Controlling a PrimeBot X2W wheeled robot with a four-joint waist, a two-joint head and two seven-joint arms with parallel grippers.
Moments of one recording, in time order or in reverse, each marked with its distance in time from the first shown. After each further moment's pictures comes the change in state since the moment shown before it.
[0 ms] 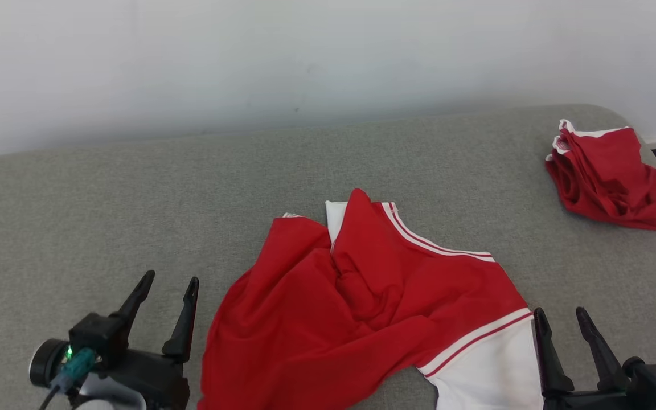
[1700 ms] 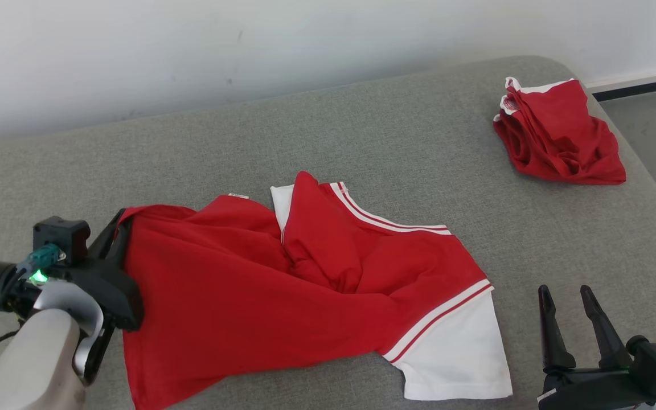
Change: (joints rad) left arm -0.408 0.179 -0.276 0.336 -0.245 0.074 0.081; right arm -0.068 0.014 -0.025 0.030 -0.001 0.000 0.000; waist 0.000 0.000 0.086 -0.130
